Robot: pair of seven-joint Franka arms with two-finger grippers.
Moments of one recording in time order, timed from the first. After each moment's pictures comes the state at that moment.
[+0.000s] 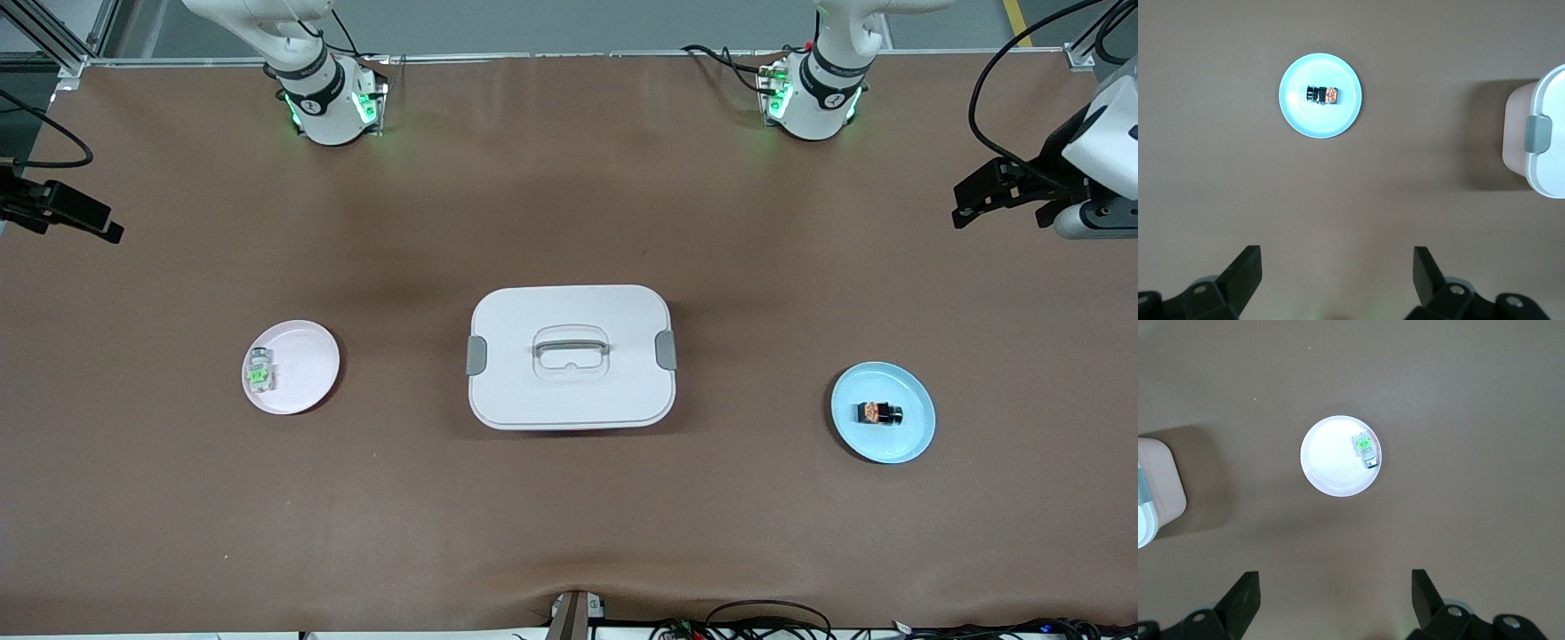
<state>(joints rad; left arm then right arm) -0.05 -0.02 -0.04 -1.54 0.00 1.51 -0.08 -0.03 0.01 -0.05 -1.51 0.04 1.47 0.09</state>
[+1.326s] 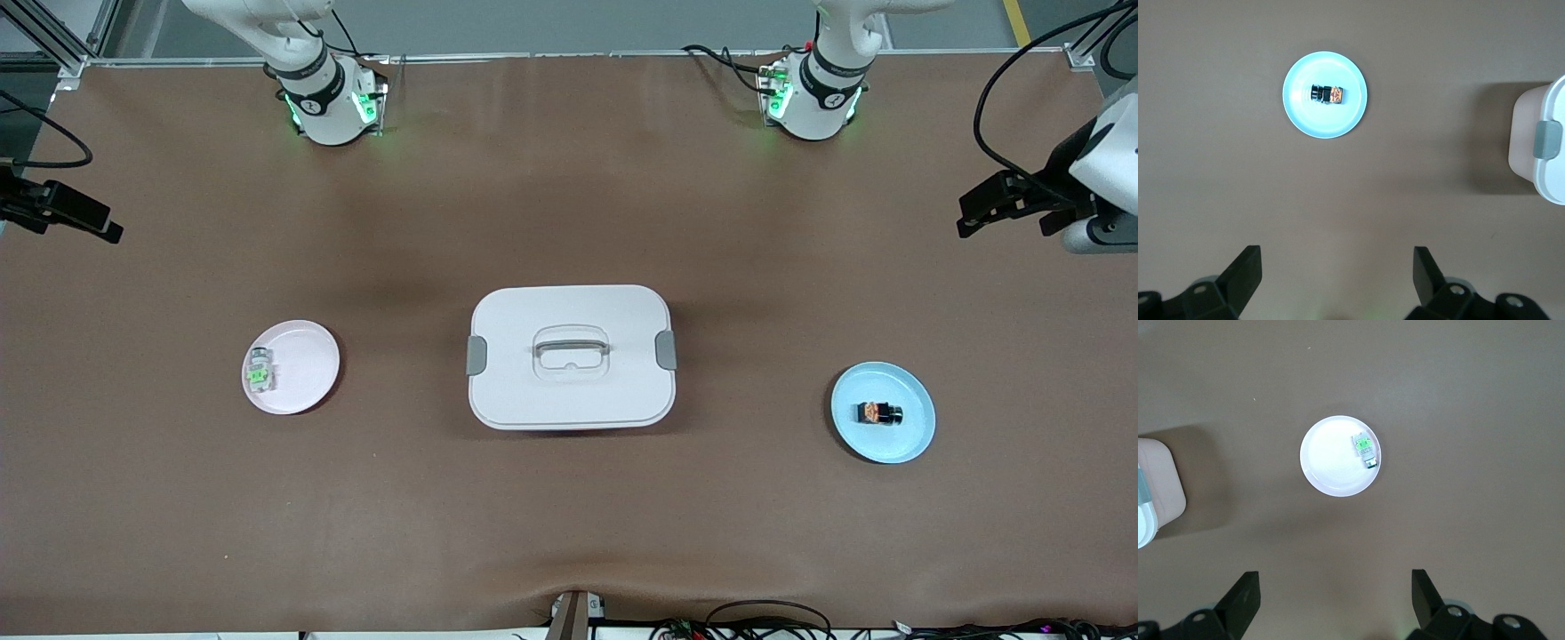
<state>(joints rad) -0.04 0.02 -0.04 -1.53 0.00 1.52 -0.08 -0.03 0.01 -0.05 -1.51 0.04 1.47 0.09</state>
